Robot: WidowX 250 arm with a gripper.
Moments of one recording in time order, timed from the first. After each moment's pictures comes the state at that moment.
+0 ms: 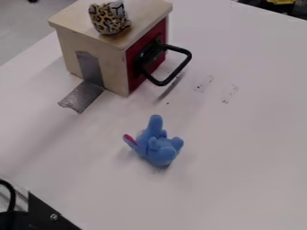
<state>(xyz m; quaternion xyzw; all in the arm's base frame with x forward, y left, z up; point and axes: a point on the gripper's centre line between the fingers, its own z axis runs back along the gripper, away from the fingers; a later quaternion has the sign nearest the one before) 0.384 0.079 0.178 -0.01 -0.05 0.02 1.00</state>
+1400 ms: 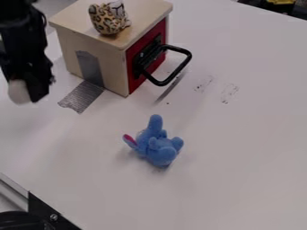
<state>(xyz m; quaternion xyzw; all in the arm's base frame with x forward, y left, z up) 0.188 0.178 0.044 0.04 0.03 0.02 1.00</state>
